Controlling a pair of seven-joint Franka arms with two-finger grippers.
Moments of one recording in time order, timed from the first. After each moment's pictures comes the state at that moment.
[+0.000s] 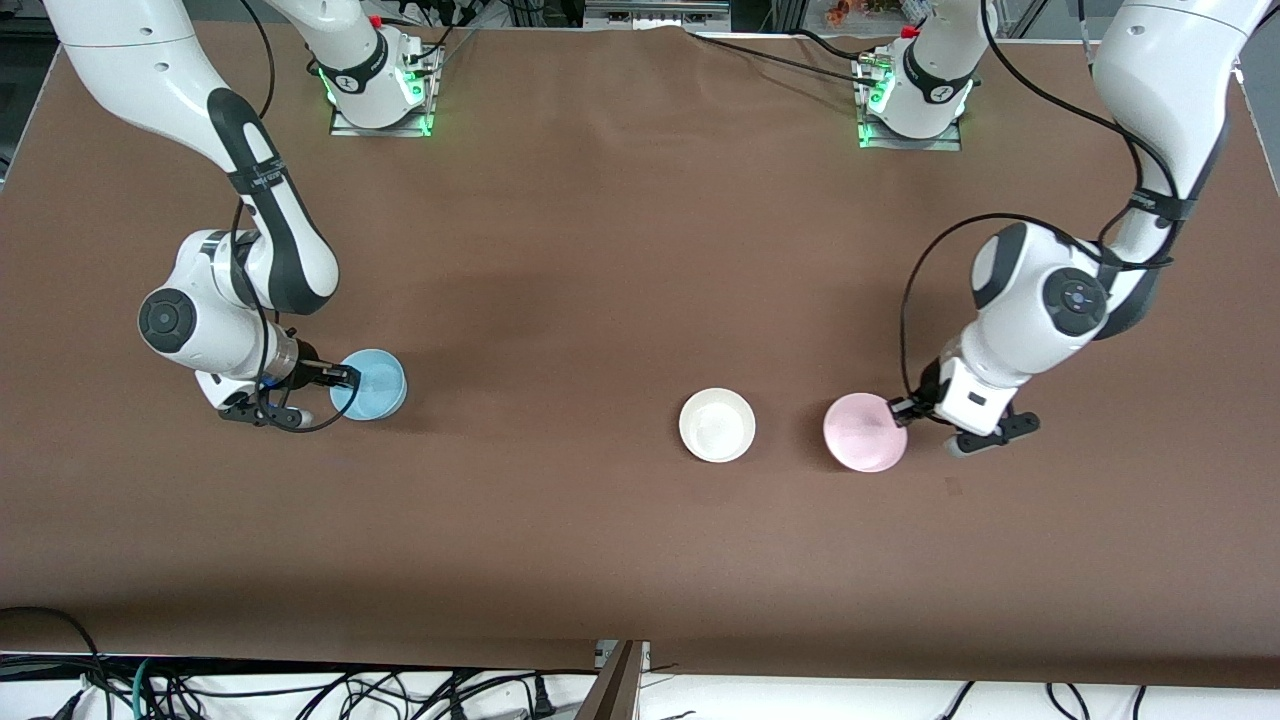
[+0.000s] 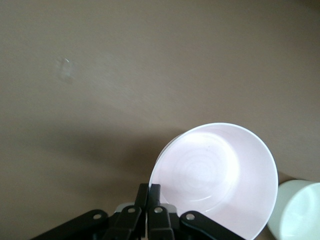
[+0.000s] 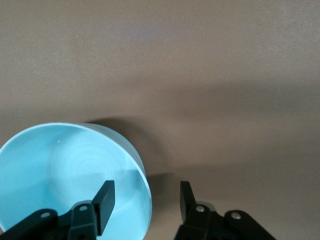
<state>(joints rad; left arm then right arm) 0.34 0.51 -0.59 -1.92 0.22 2.47 -0.71 0.08 0.50 -0.05 -1.99 0.12 2.42 0.06</state>
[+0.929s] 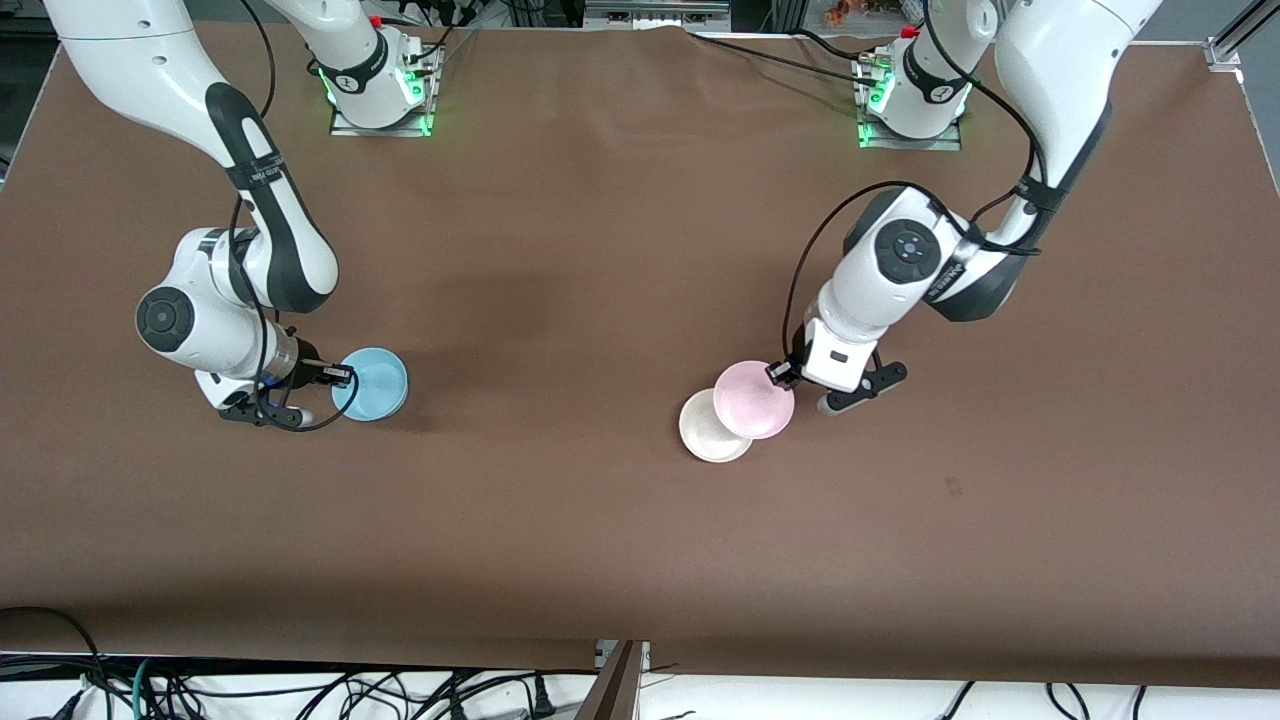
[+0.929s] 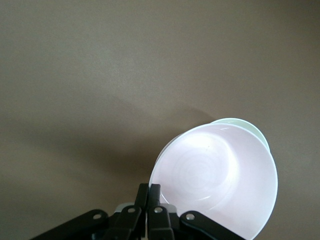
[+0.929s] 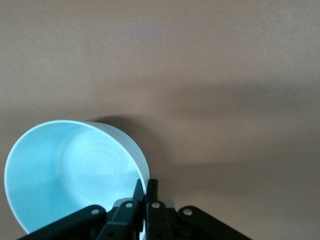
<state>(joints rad) 0.10 0.51 -0.59 -1.91 0.31 2.48 -1.14 0.08 0.49 -0.04 -1.98 0.13 2.38 0.06</state>
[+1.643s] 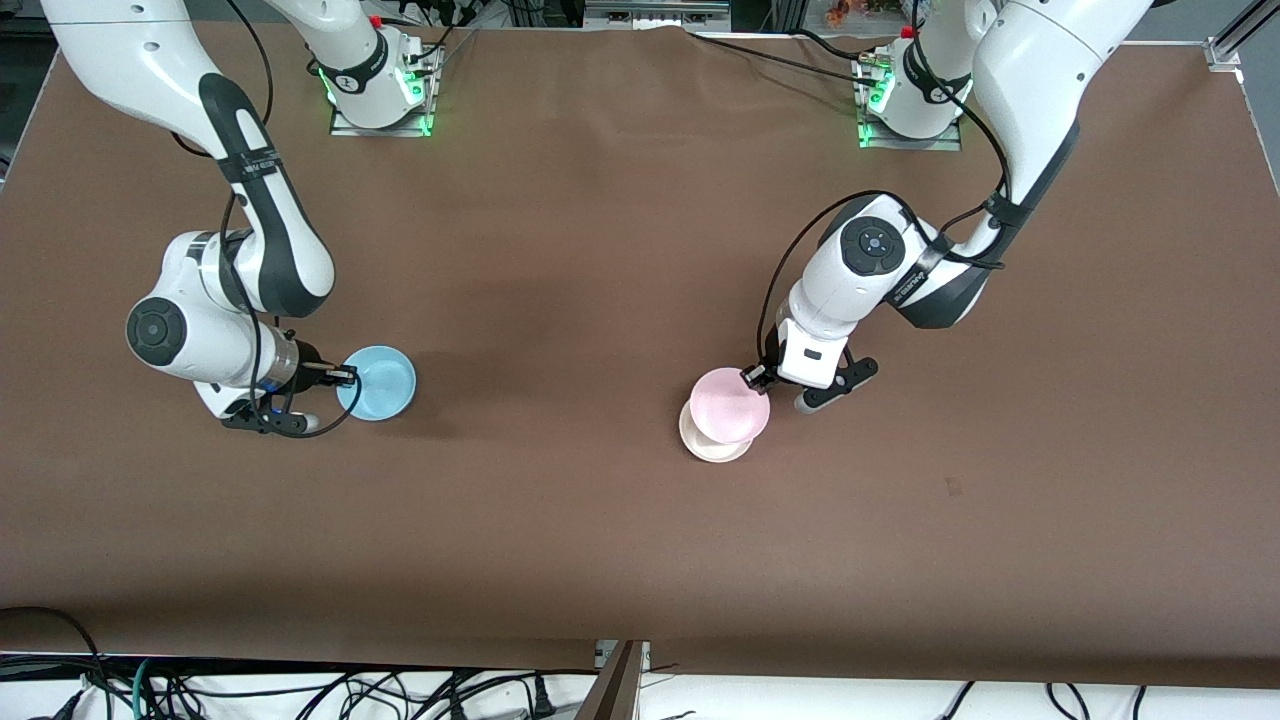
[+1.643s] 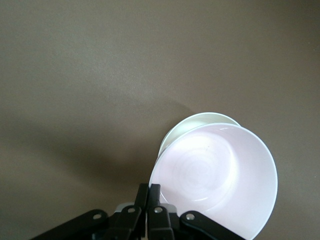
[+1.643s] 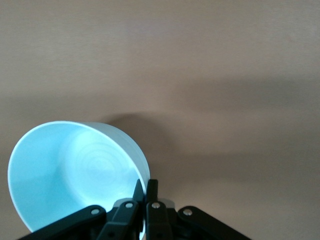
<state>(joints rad) 0.07 0.57 -0.59 -1.90 0.35 2.58 -1.26 0.08 0.48 -0.01 -1.89 0.13 2.24 0.06</state>
